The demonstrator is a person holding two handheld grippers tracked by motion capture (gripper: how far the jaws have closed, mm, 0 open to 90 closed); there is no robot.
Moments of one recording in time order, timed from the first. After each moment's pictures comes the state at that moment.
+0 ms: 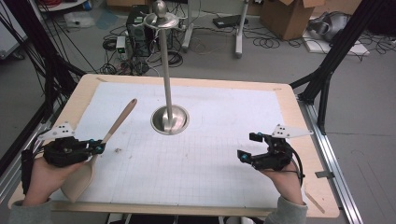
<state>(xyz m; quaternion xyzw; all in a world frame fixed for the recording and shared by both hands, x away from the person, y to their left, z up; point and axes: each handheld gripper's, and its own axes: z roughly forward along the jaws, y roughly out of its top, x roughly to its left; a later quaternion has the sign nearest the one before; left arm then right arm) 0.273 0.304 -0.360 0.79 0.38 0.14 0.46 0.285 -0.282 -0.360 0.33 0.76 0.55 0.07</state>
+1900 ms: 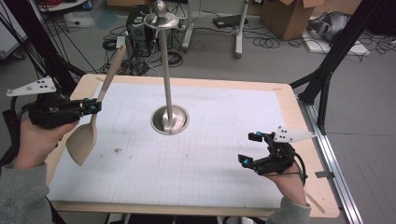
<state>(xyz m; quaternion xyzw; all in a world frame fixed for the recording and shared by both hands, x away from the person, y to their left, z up) 0.313 0.302 -0.260 0.75 0.33 0.16 0.55 0.277 -0.283 -0.353 0.26 0.78 0.57 0.08</state>
